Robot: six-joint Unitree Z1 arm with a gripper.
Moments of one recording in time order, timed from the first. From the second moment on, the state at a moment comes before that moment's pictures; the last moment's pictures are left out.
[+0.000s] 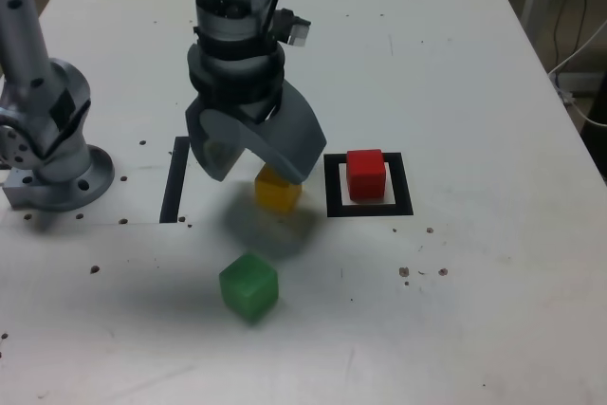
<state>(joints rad) -0.22 1.68 -1.00 0.99 0.08 0.18</state>
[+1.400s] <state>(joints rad) -0.20 1.78 -1.02 0.96 0.13 0.18</state>
